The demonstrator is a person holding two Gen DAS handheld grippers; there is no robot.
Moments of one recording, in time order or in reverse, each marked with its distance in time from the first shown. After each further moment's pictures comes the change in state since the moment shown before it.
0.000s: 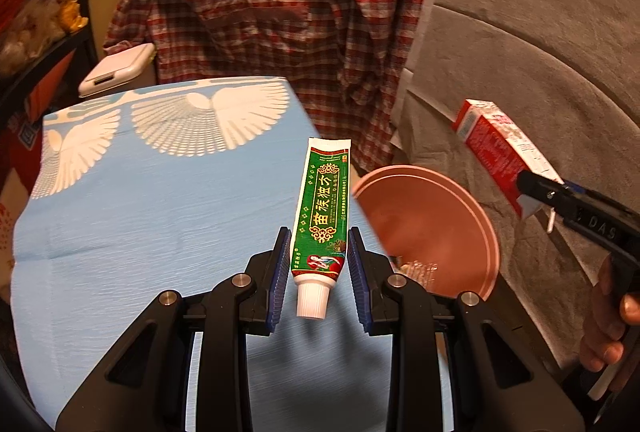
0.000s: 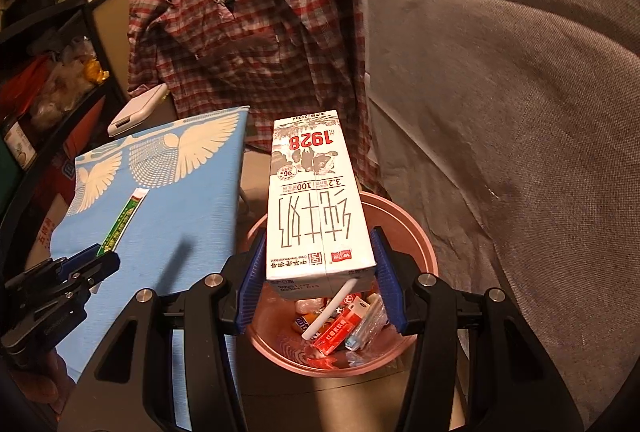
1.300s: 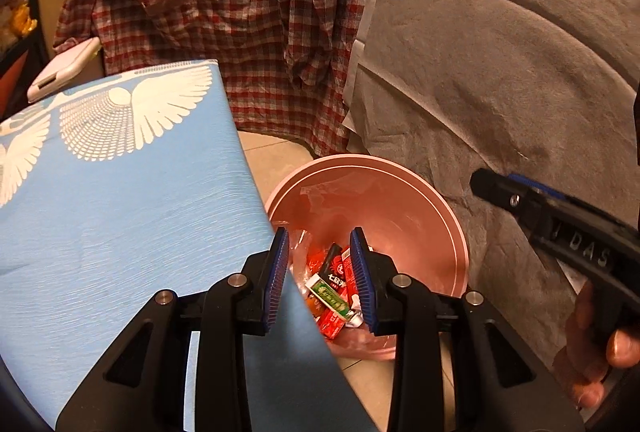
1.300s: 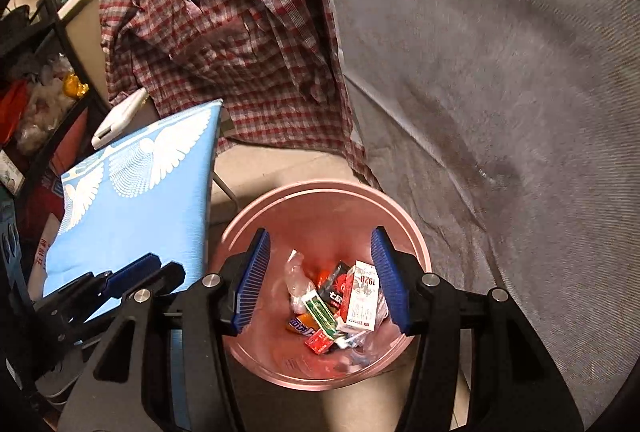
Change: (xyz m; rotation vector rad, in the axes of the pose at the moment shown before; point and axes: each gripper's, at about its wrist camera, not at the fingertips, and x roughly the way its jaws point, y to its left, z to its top) left arm 0.049 -0.062 0.007 0.040 0.060 -0.082; right arm 0.021 -0.028 0.005 0.082 0.021 0.010
